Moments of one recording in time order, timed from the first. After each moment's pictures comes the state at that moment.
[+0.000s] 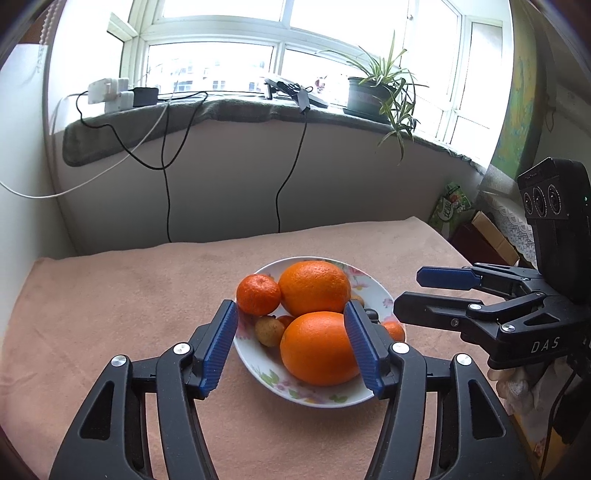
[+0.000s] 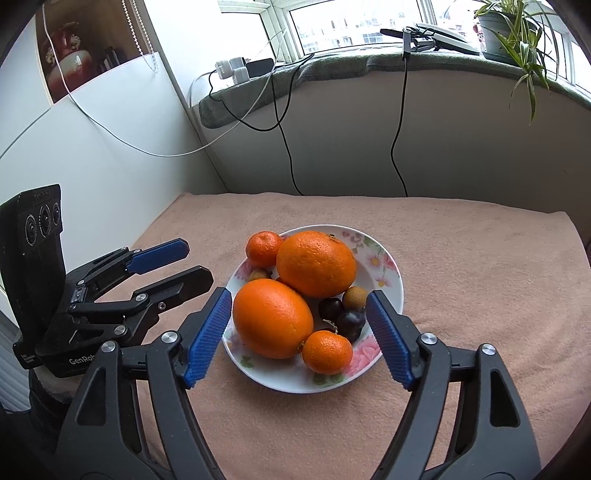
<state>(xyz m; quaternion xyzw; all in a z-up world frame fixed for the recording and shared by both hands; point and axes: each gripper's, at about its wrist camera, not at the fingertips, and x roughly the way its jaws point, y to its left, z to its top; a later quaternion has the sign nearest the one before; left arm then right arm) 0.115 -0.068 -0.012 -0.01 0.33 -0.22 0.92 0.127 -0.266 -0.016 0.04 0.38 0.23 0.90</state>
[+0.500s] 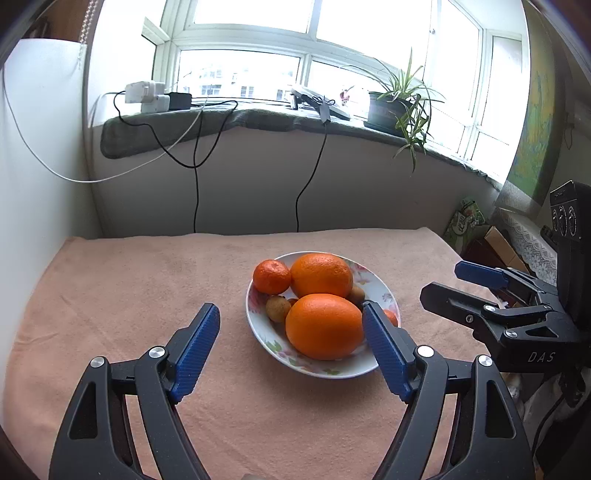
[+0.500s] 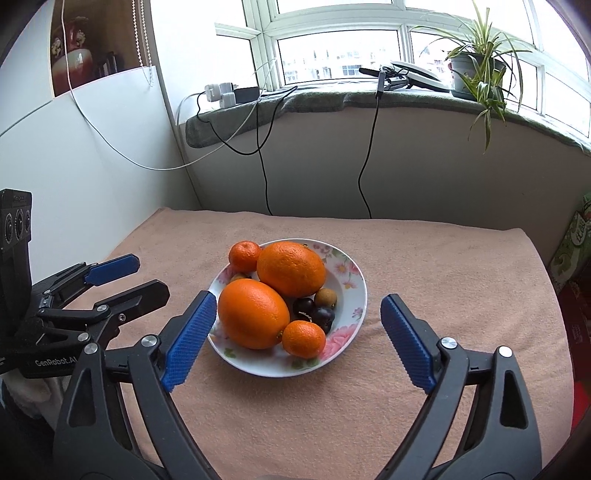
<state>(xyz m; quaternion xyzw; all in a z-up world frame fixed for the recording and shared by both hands) 0.076 -0.062 -0.004 -0.03 0.32 -0.16 0.93 0.083 -0.275 -0.005 0.01 0.31 0.16 0.94</state>
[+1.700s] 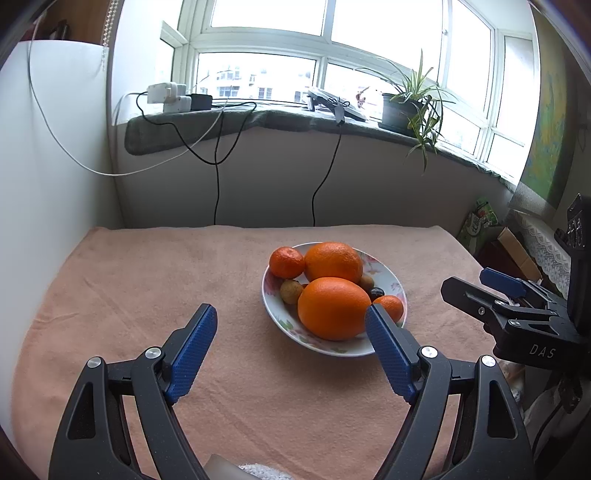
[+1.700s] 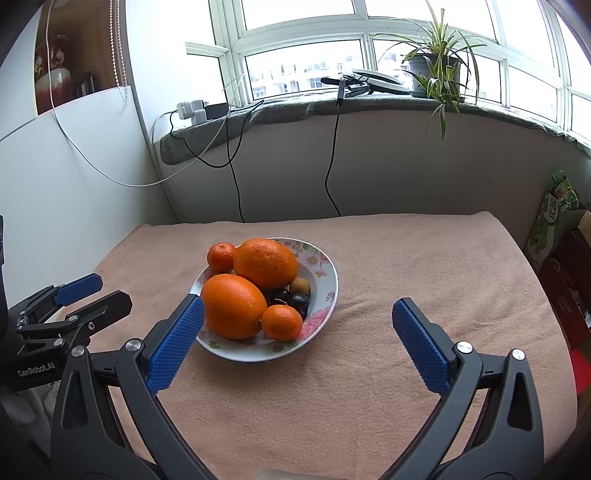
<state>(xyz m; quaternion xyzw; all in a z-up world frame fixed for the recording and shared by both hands) 0.053 -0.064 -0.004 -0.03 0.31 -0.12 0.94 0.063 -0.289 -0.013 0.04 0.30 0.11 0.95</state>
